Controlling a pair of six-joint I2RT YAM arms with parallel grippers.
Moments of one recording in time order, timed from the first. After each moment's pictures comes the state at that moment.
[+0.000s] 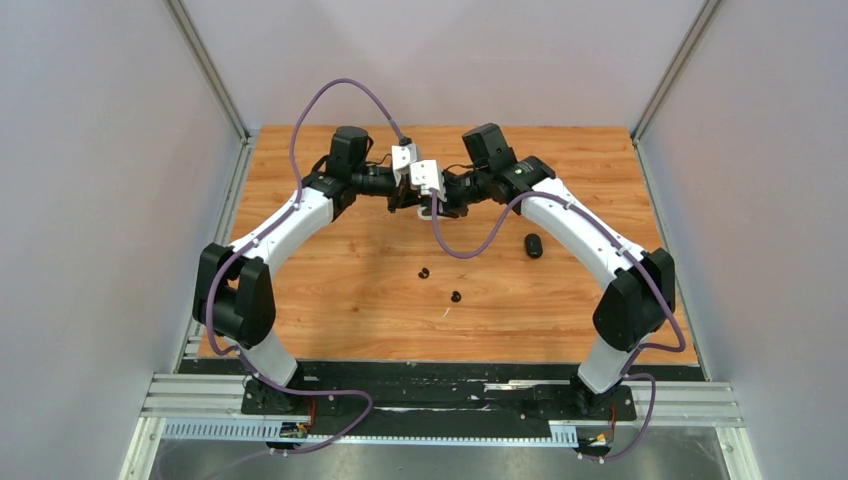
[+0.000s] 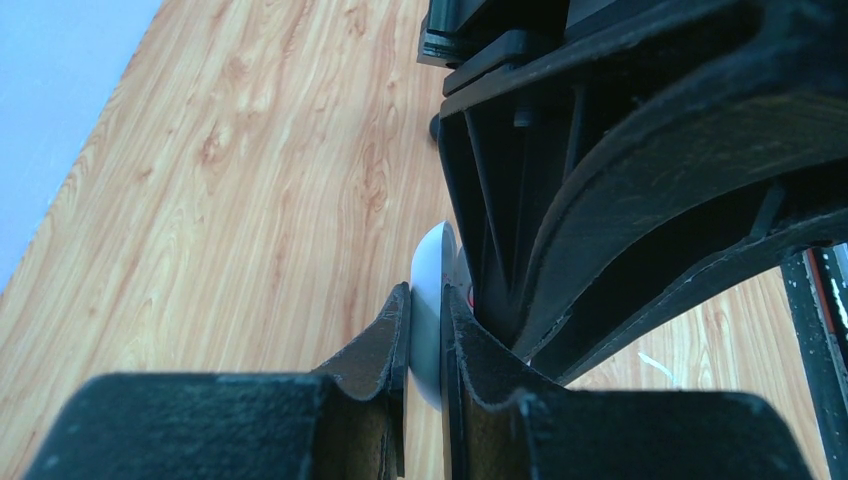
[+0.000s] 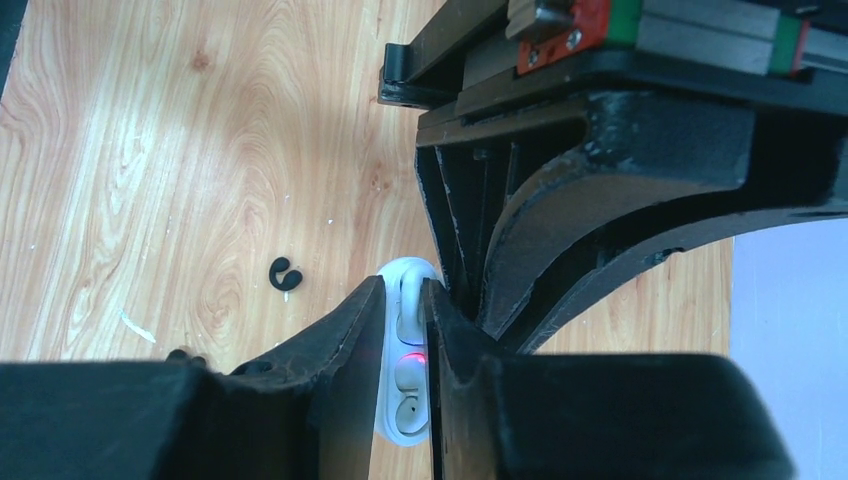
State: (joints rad) left arm -0.41 1.66 1.33 -0.15 1.01 0.50; right arm 0.59 1.72 1.64 -0.67 -0.71 -0.97
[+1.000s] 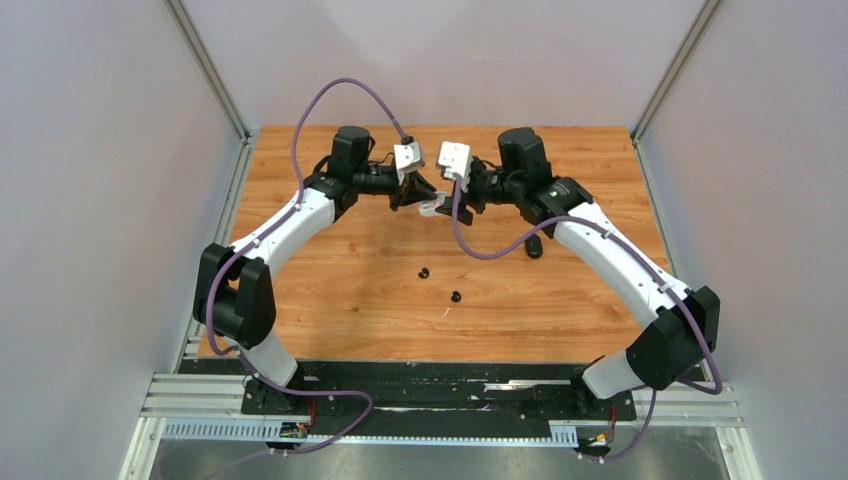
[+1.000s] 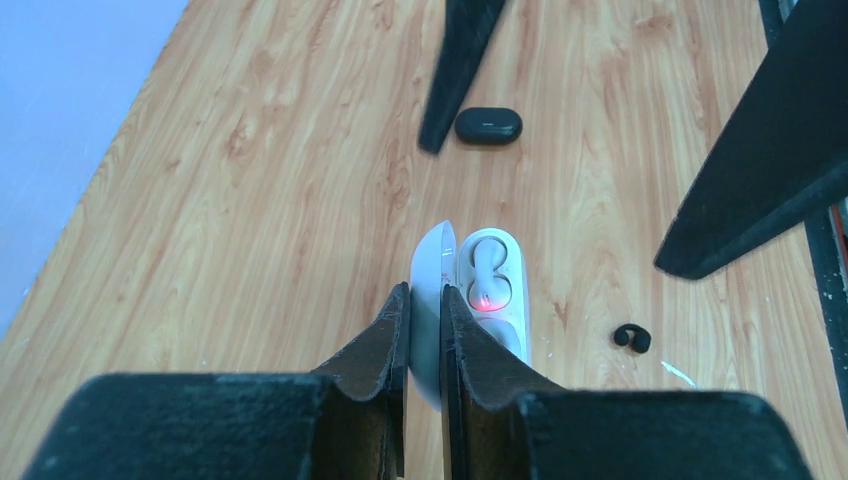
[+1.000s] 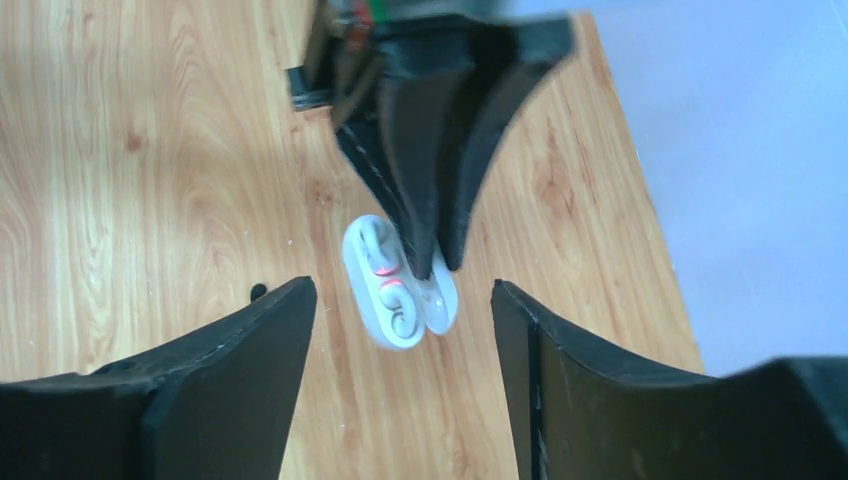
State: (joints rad) left arm -0.42 1.66 1.33 -0.13 0.95 0.49; right arm 0.57 1.48 1.42 -0.41 -0.58 -0.70
